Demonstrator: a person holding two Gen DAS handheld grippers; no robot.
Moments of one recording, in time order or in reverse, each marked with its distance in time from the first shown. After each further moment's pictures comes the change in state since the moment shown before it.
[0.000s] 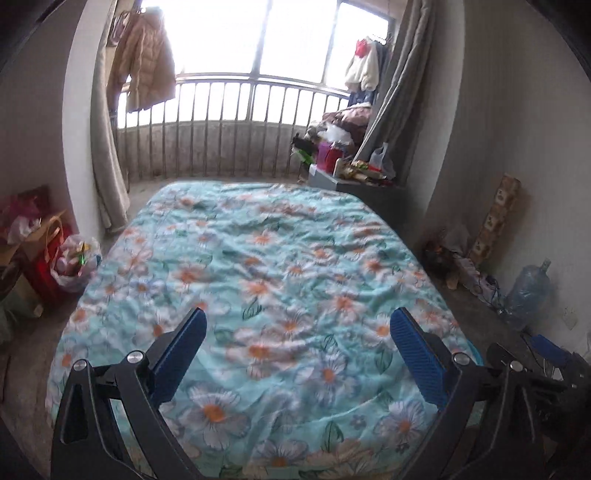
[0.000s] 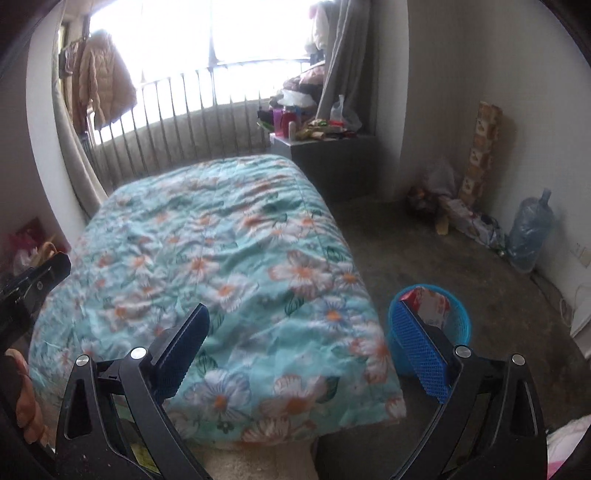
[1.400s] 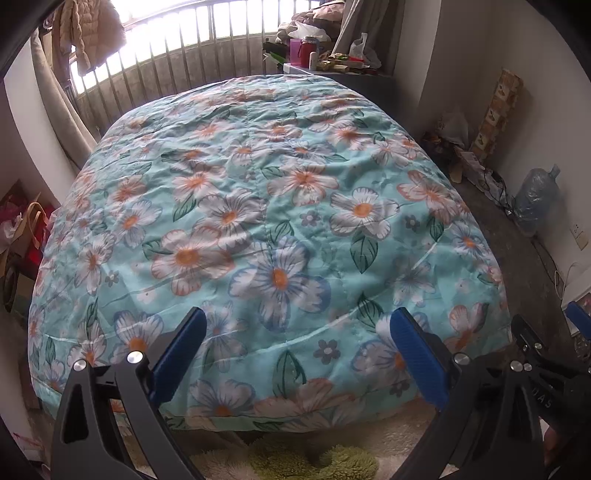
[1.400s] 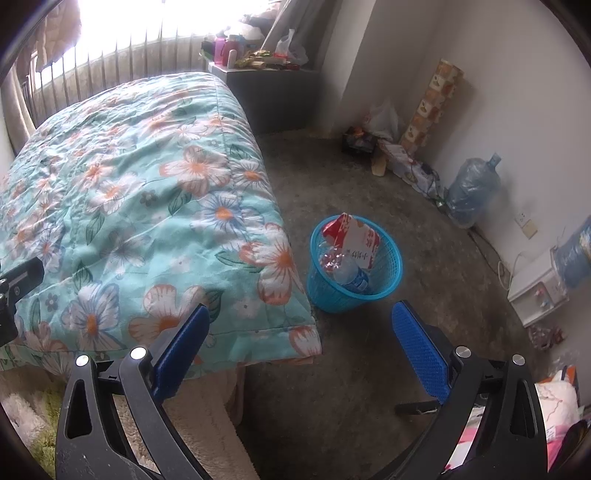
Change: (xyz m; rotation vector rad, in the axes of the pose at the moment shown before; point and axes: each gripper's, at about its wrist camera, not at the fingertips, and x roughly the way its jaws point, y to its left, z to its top) left arm 0.065 -0.065 -0.047 0.178 0.368 0.018; right arm 0.027 -0.043 -0.040 -0.039 0.239 -0.272
